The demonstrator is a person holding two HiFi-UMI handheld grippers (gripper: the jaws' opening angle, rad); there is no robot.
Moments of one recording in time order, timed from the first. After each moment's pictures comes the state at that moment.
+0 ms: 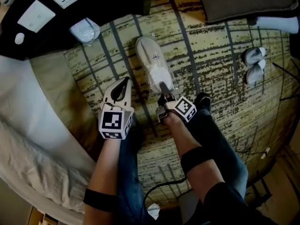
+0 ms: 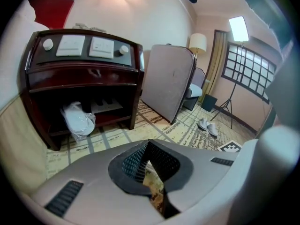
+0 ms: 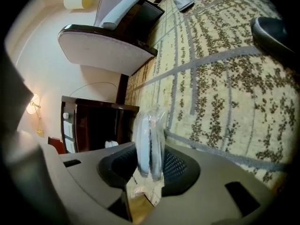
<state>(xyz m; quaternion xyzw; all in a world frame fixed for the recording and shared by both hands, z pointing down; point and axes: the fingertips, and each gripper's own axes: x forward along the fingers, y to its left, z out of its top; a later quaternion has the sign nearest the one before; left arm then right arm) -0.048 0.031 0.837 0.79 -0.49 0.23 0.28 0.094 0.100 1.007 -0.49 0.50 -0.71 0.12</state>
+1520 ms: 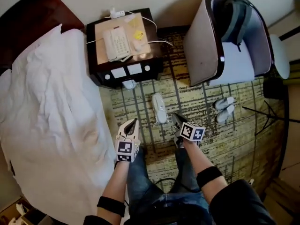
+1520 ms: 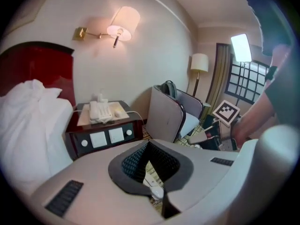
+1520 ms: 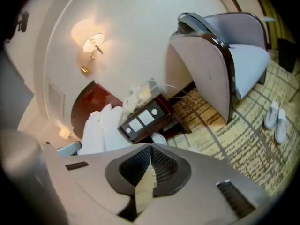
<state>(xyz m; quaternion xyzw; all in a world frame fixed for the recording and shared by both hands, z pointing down) -0.084 0.054 0.406 0.77 -0.56 0.21 0.23 0.091 -0.001 0.504 -0.37 0.76 -0.51 -0.14</state>
